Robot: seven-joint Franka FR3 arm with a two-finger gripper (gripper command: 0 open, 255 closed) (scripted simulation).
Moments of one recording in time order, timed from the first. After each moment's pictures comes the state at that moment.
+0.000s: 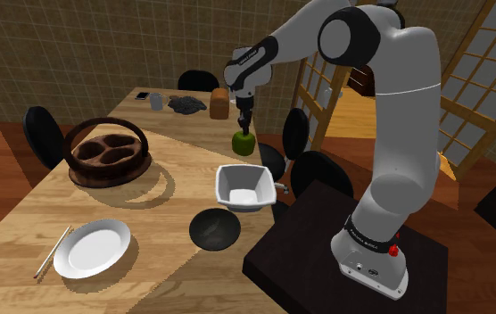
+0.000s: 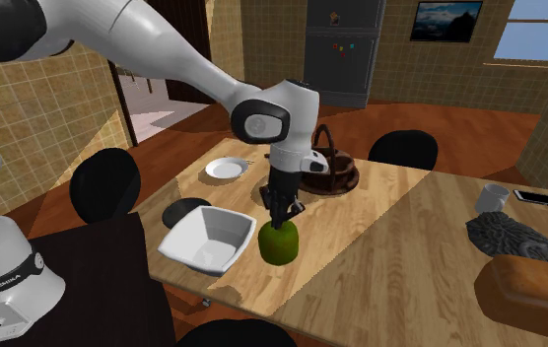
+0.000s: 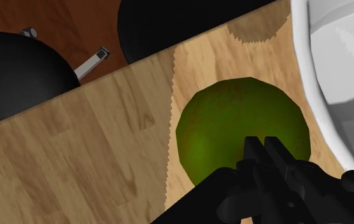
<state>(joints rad) -0.05 0.44 -0.21 -1.80 0.05 2.08 -0.64</state>
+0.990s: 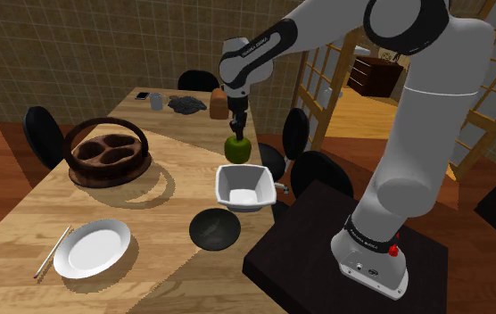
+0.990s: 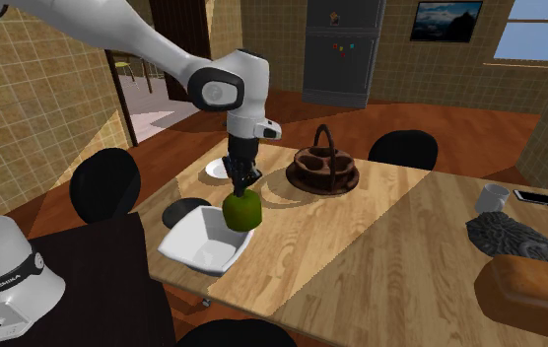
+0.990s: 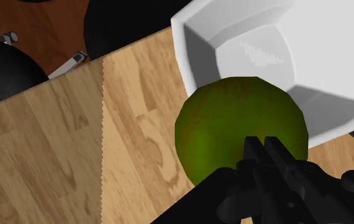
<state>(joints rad) 0.09 0.17 -0.15 -2.07 0.01 2.08 -0.45</state>
